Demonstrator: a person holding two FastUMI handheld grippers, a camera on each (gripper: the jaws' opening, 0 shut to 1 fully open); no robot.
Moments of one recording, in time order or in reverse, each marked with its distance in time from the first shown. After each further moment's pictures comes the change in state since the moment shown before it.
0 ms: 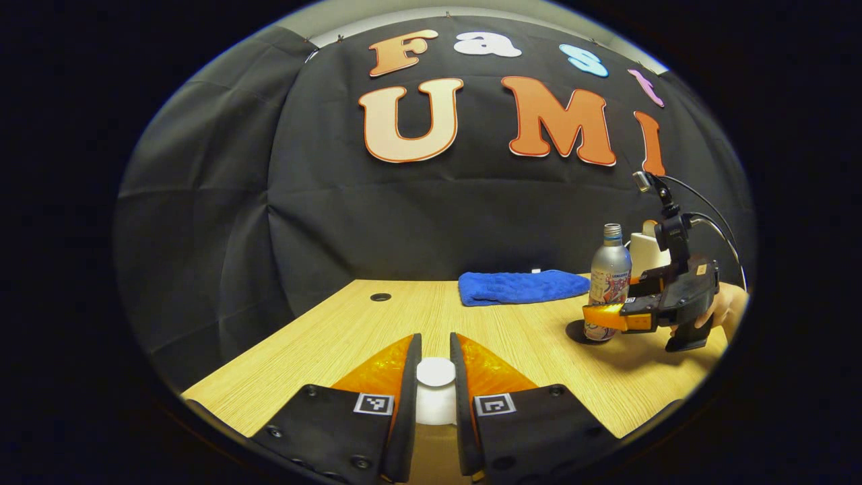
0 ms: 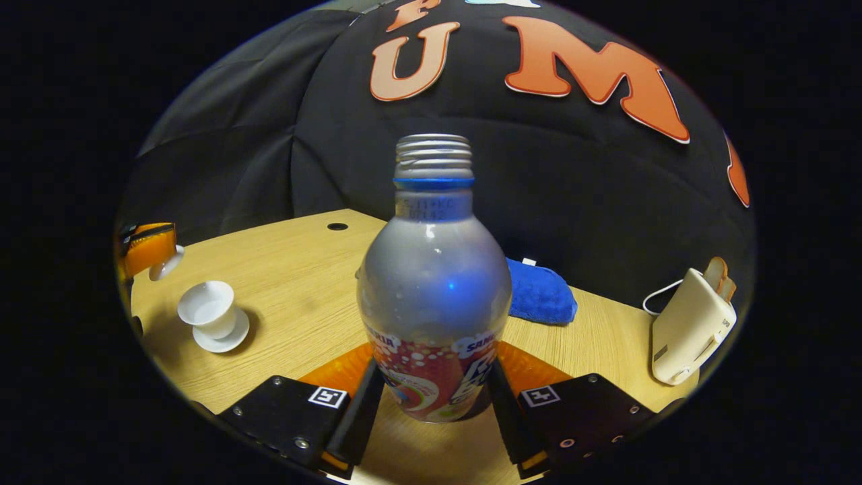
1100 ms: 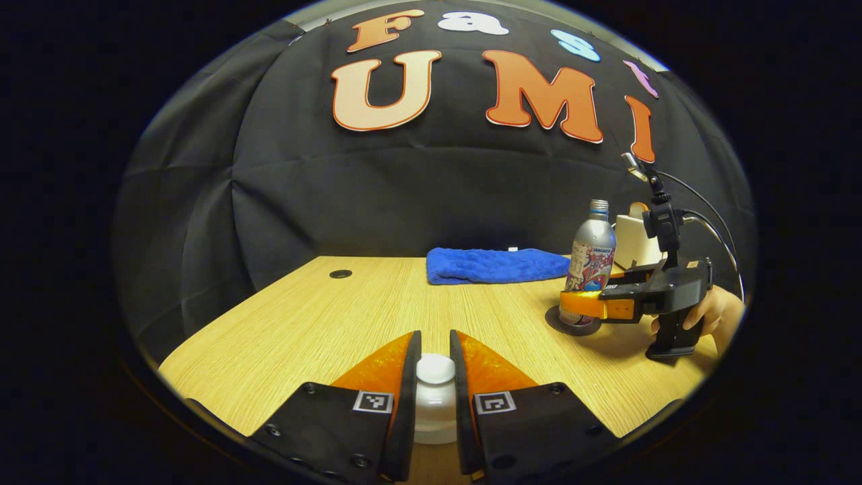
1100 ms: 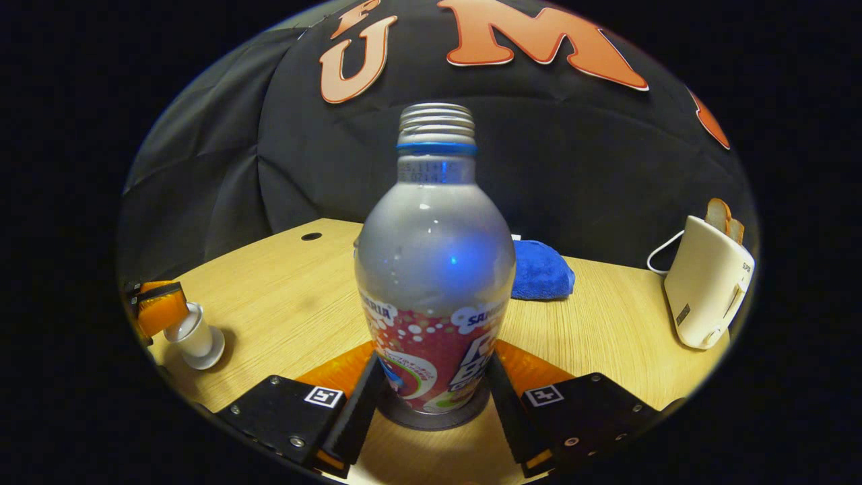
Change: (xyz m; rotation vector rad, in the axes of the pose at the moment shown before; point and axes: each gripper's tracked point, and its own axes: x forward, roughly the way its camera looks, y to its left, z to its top) left arm 0.049 -0.047 -0.050 -0.009 0.092 -0.084; right arm 0.021 -0.029 -0.029 0.132 0.044 -0.051
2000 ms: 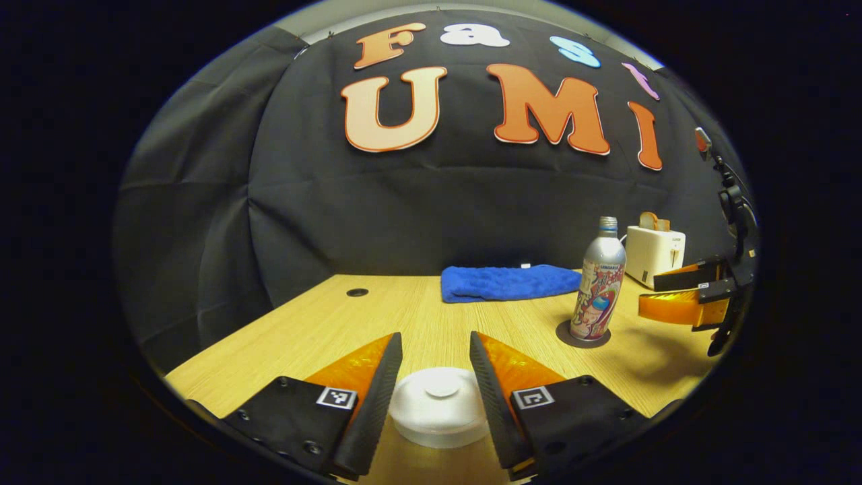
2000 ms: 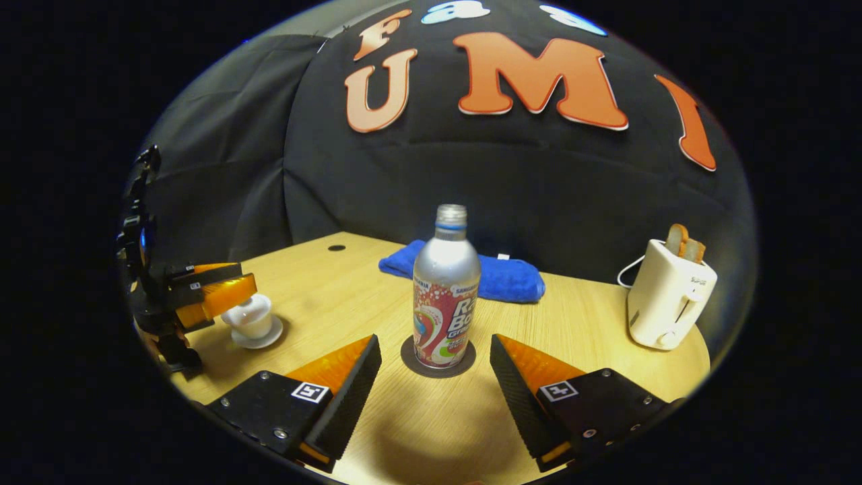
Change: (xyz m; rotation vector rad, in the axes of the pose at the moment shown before) left arm -0.019 0.007 0.030 0.020 -0.103 0.068; right arm -0.131 0.004 0.026 -0.012 -0.137 -0.001
